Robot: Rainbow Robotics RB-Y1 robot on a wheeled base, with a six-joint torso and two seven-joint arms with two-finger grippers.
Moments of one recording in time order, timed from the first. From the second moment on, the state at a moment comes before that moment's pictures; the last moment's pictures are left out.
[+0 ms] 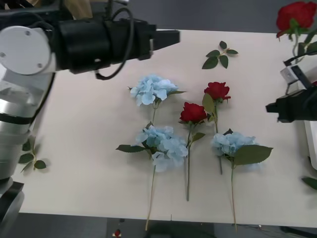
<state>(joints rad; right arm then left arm) -0.25 -0.87 -0.04 -1.63 -1.27 1.21 1.95 -0.60 0.43 -0.12 -1.78 1.41 0.94 -1.88</state>
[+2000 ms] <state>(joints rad) -0.25 -1.04 -0.12 -1.14 -0.67 1.19 1.75 -0.94 0.32 -0.70 -0.96 0.89 0.98 -1.42</state>
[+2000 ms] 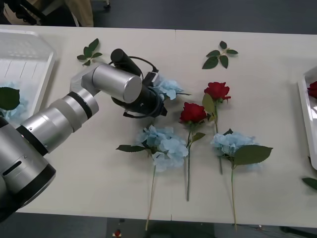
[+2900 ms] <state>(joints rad) -0.10 -1.00 -0.12 -1.93 -0.97 1.51 1.33 -0.96 0.41 -0.63 -1.06 0.86 1.02 -1.42</state>
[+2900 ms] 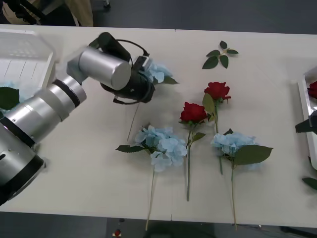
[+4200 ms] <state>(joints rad) -0.08 -1.08 0.36 -2.33 -0.98 1.22 1.07 -1.00 1.04 -0.57 -0.91 0.67 1.32 -1.95</state>
